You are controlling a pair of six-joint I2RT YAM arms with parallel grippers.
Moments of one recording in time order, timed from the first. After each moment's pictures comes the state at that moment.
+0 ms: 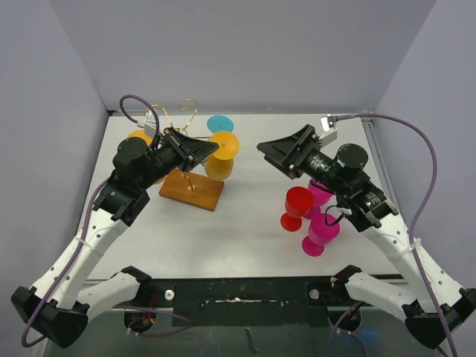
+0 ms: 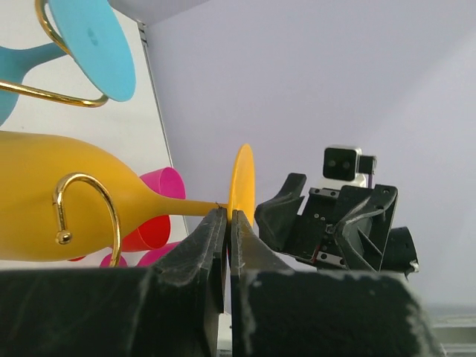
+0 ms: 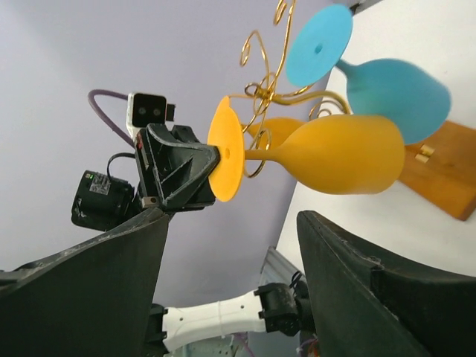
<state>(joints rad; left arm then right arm) -0.49 1.02 1.09 -0.10 0.29 -1.21 0.57 0.99 1.11 -0.15 -0.28 1.15</state>
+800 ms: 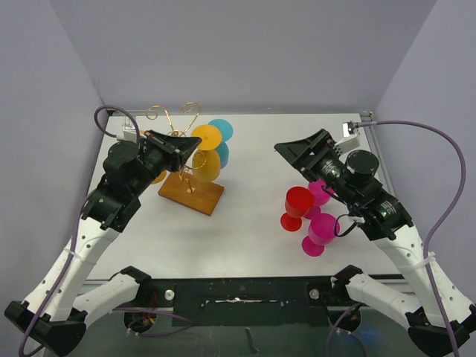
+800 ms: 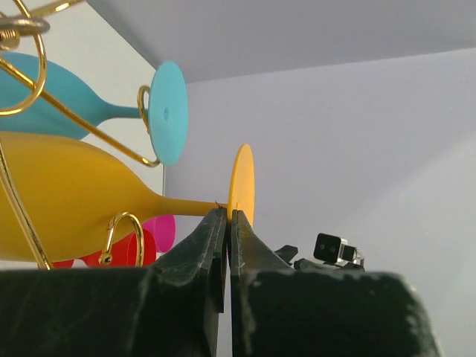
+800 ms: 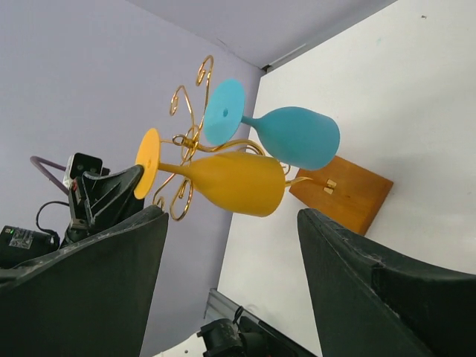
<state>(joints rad) -0.47 0.97 1.12 -0.25 0.05 -1.38 0.56 0.89 1.14 -0.36 -0.03 1.01</state>
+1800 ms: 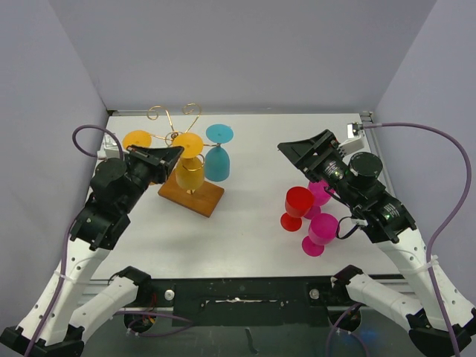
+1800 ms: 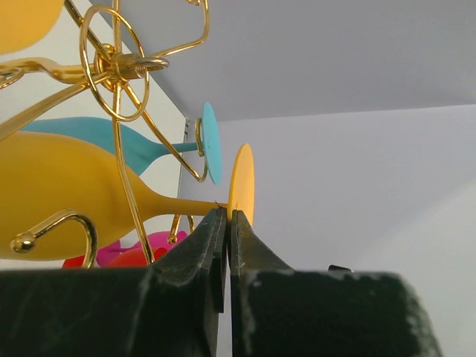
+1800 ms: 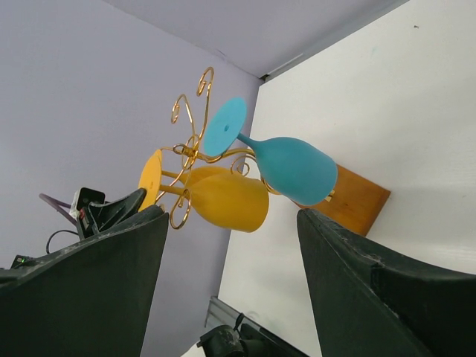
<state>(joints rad) -0.43 0.81 1.03 -0.33 -0.08 -1.41 0.56 0.87 1.14 -0.38 0.01 1.01</state>
